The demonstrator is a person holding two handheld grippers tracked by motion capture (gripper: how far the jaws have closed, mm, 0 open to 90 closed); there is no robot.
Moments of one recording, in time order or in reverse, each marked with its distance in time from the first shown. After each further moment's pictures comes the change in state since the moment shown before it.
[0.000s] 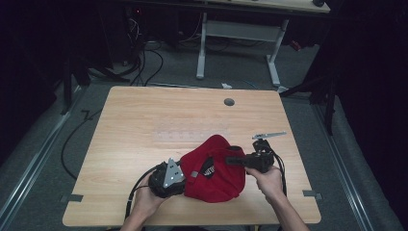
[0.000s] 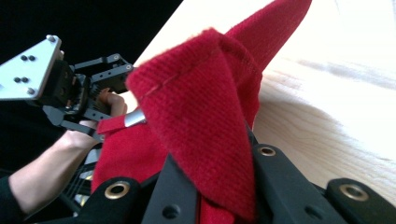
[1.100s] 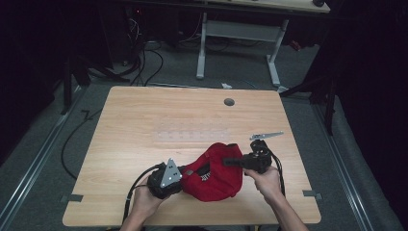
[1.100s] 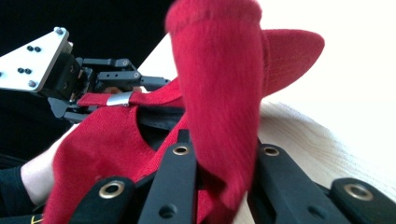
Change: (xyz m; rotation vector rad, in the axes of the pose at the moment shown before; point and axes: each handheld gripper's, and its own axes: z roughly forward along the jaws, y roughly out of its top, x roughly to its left) left arm -0.003 0.008 -0.009 0.025 -0.074 -0.053; right arm 0.004 0.000 0.005 0.001 0.033 -0.045
